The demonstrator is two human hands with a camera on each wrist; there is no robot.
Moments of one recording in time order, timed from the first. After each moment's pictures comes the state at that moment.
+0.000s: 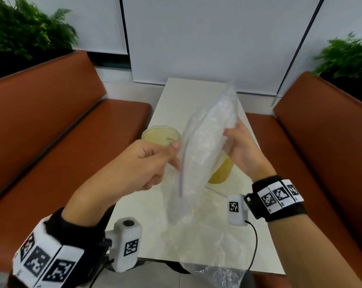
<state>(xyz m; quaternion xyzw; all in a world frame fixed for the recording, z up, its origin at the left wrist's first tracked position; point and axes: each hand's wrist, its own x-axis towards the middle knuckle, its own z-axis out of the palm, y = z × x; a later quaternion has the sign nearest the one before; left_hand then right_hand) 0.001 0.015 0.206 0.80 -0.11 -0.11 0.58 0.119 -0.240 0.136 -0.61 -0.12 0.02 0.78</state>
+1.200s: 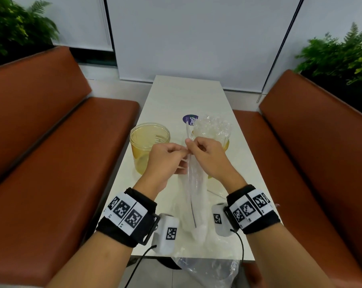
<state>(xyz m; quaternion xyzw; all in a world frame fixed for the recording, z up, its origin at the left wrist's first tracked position) 0.068 -0.056 0.125 0.70 0.07 -0.05 0.71 0.096 -0.202 0.103 -0.86 -0.12 -0.11 0.48</state>
